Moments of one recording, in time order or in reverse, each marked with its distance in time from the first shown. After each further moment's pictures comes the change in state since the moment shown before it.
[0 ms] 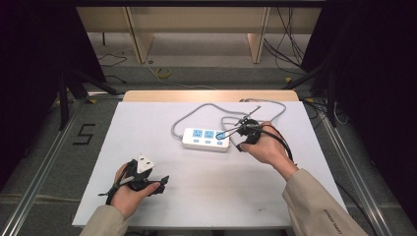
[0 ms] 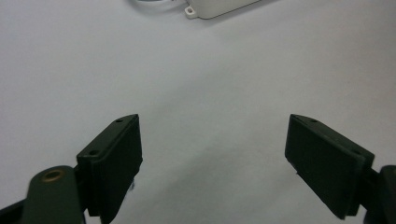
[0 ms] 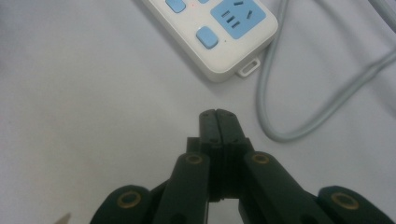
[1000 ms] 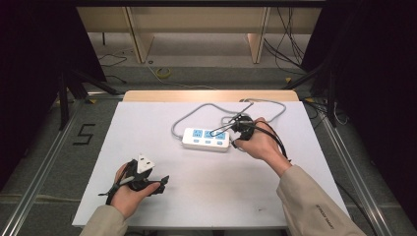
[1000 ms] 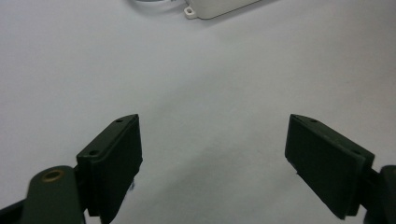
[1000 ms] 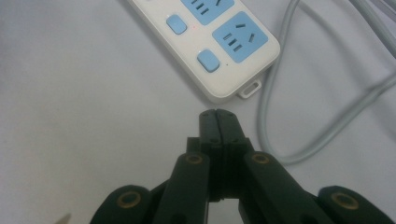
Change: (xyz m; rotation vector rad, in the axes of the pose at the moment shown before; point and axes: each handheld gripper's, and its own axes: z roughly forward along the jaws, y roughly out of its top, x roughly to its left) left arm 0.000 0.000 0.000 0.002 -0.001 0.001; right arm 0.004 0.018 0.008 -0.001 -0.012 -0.014
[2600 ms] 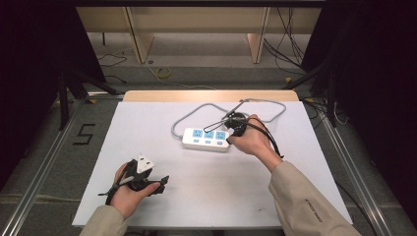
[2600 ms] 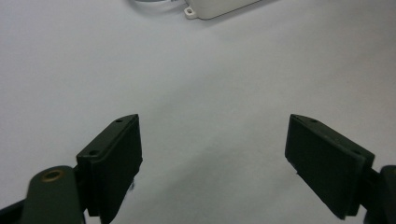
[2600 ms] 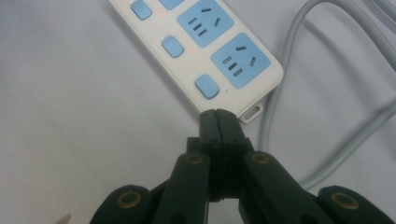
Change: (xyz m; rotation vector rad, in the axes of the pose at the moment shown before) left arm 0.001 0.000 0.000 0.002 -0.001 0.003; right arm 0.000 0.019 0.016 0.003 -0.007 0.003
